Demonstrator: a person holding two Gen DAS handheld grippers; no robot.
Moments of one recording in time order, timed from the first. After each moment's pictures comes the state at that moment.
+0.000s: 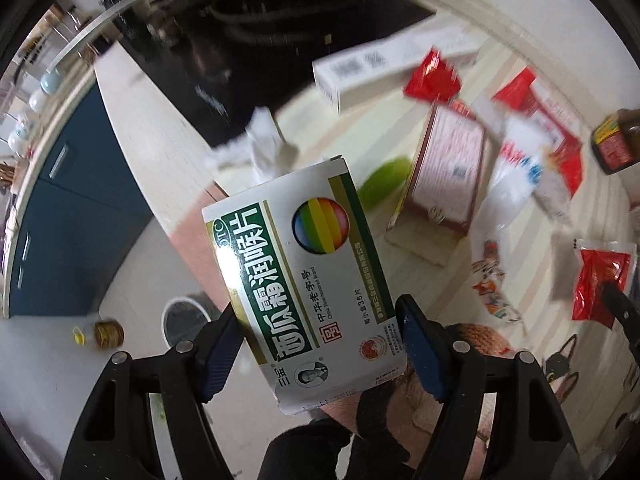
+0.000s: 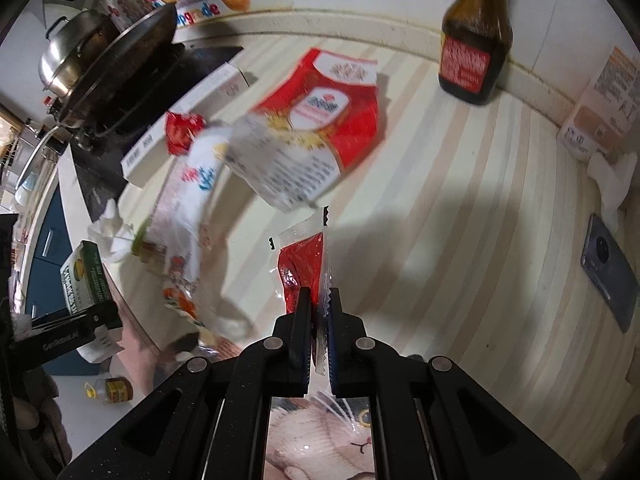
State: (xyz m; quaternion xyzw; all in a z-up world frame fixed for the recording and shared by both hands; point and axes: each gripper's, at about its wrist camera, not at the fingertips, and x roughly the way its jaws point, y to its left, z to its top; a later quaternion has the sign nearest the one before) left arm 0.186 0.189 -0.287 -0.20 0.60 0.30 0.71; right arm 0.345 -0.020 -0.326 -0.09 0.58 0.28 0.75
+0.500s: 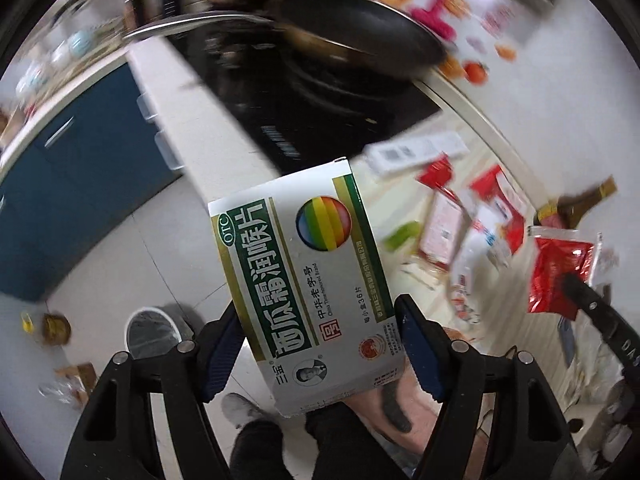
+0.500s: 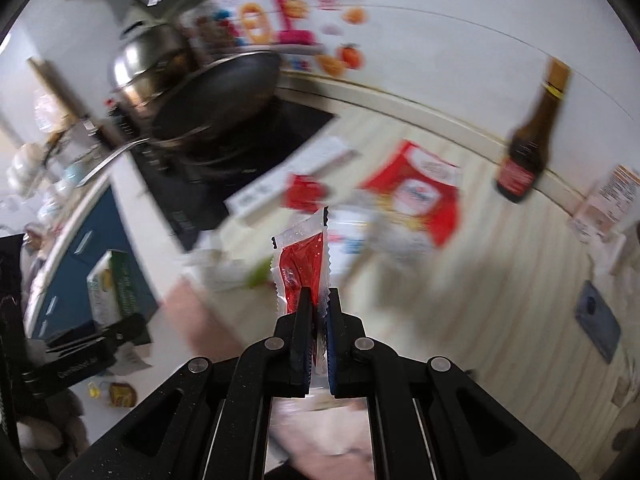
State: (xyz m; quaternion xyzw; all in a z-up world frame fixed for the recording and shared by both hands) left arm 0.048 0.260 -0.219 -0.32 0.48 0.29 0.76; right arm 0.250 0.064 -0.213 -0.10 0.50 0.37 0.78
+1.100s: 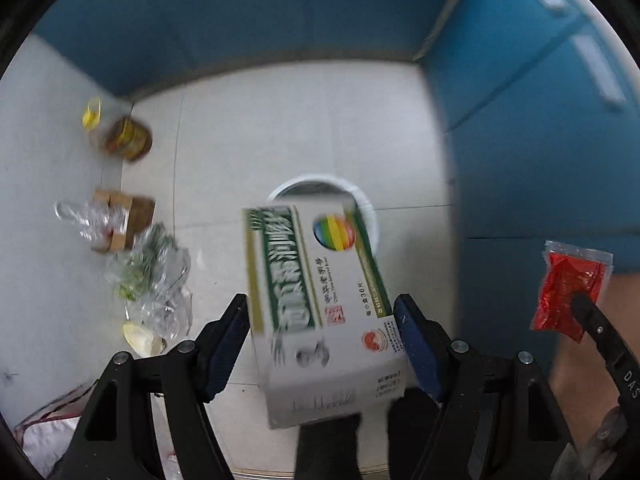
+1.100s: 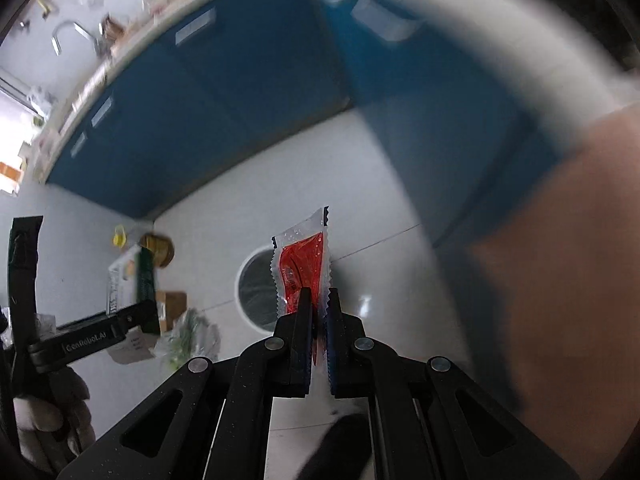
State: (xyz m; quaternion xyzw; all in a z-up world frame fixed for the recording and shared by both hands) left arm -0.336 0.406 -0.560 -0.48 0.52 0.48 0.52; right arm -0.105 0.346 -0.532 -0.26 0.58 0.53 0.56
